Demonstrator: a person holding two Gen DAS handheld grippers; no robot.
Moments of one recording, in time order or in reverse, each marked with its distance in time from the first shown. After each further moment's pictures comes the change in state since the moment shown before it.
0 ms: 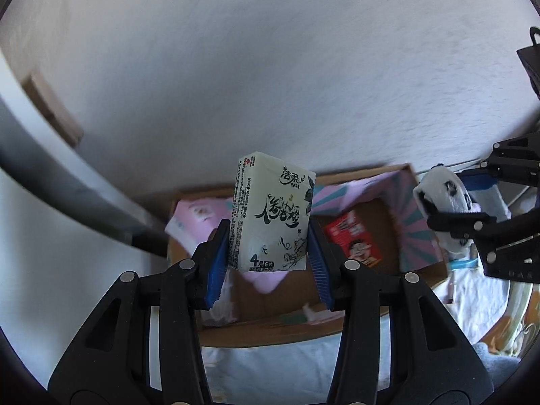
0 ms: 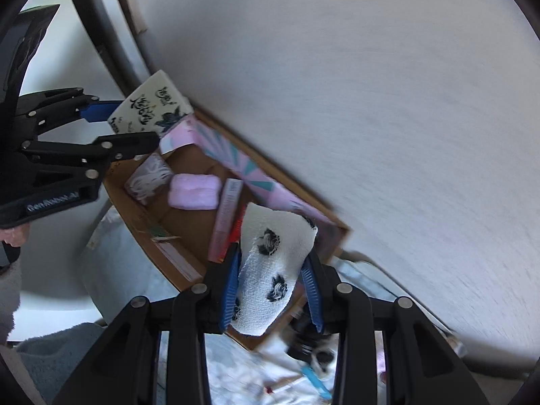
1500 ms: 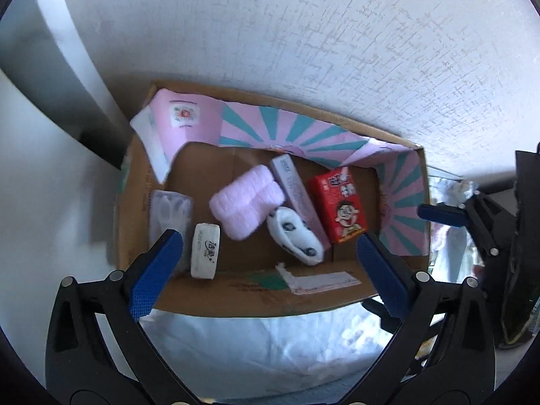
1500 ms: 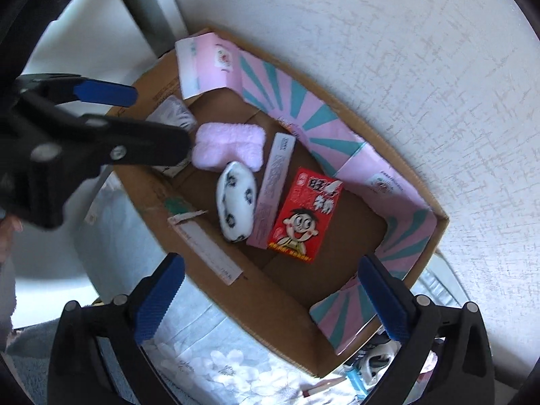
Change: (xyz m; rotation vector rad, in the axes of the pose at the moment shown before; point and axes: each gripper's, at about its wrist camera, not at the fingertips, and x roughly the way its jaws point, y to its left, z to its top) left arm 0.045 0.035 -0.033 -0.260 0.218 -0.161; right arm 0.071 0.050 -0.011 -0.051 0.164 0.061
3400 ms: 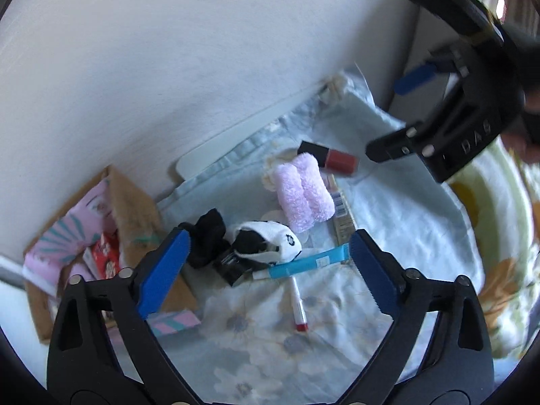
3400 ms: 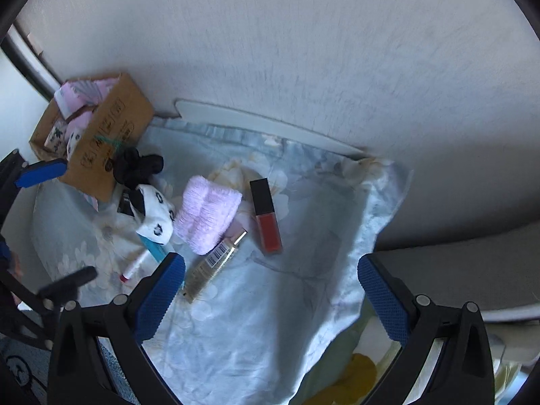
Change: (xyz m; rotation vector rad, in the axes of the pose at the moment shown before) left arm 0.068 -0.355 -0.129 0.727 -0.204 0.092; right arm -0.056 -0.247 -0.274 0.381 -0.135 -0.086
